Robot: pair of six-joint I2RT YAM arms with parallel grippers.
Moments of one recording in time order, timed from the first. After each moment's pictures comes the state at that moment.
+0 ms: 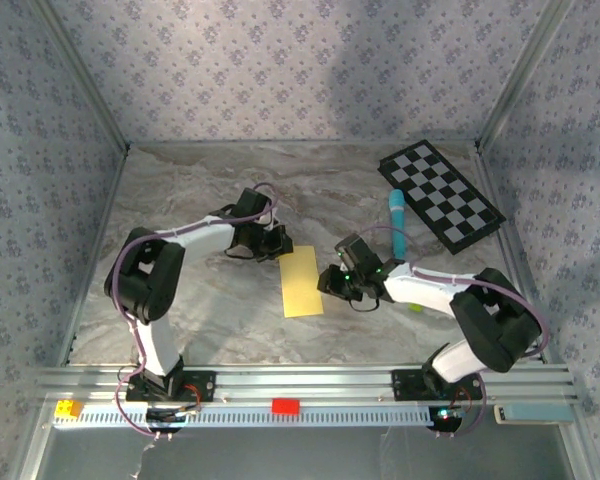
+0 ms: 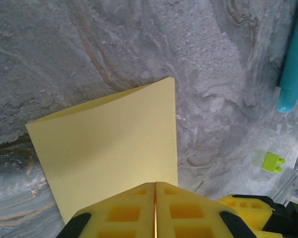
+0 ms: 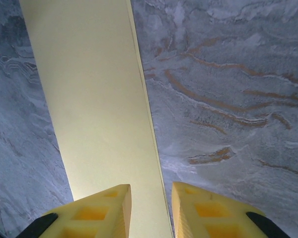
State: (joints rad) left arm -0.52 1.83 1.12 -0.34 0.54 -0.70; right arm 0.70 1.49 0.67 -0.16 -0.23 0.91
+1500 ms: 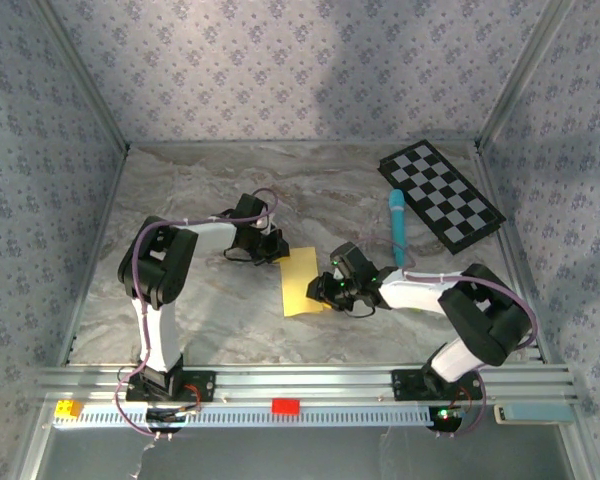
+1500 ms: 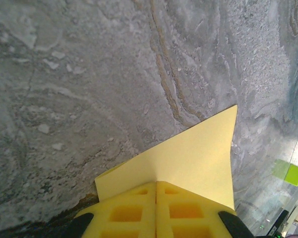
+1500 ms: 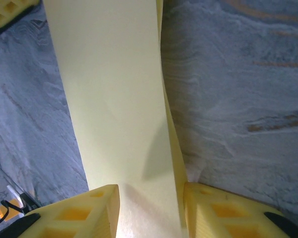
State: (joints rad) left arm -0.47 1.95 1.10 -0.25 0.58 -0.66; right arm 0.74 1.53 0.62 0.01 -0.37 1.04
